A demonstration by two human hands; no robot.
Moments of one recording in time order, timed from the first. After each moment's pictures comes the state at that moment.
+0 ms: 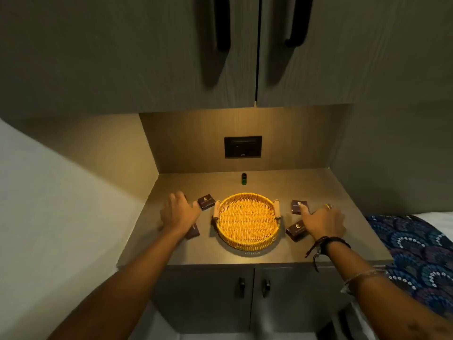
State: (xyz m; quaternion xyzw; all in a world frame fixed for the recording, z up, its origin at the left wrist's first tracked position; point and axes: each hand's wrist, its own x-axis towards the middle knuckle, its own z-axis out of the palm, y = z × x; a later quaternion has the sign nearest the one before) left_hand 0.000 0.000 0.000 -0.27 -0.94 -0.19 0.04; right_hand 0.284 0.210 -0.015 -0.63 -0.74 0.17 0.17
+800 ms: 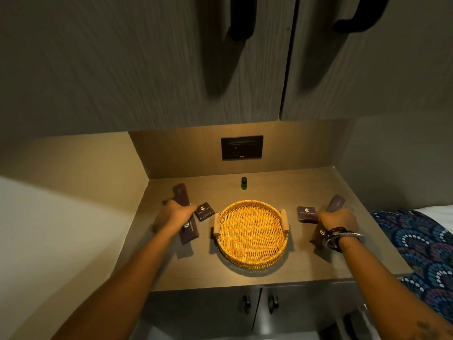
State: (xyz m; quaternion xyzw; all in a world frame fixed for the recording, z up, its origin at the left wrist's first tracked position) left_hand -0.063 0.043 -0.010 -0.13 -0.93 -0.29 -0.17; right_hand 0.265 0.267 -0.023 -0.69 -0.61 0.35 0.19
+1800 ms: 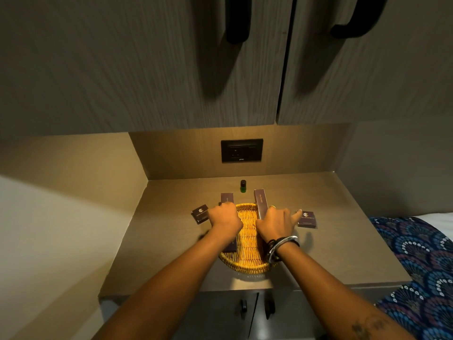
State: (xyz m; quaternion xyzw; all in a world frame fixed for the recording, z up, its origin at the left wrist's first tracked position) left_hand 0.038 0.128 -0.012 -0.39 -0.92 0.04 -0.07; right_hand 0.150 0.188 -0.026 -0.54 -0.83 0.13 0.09
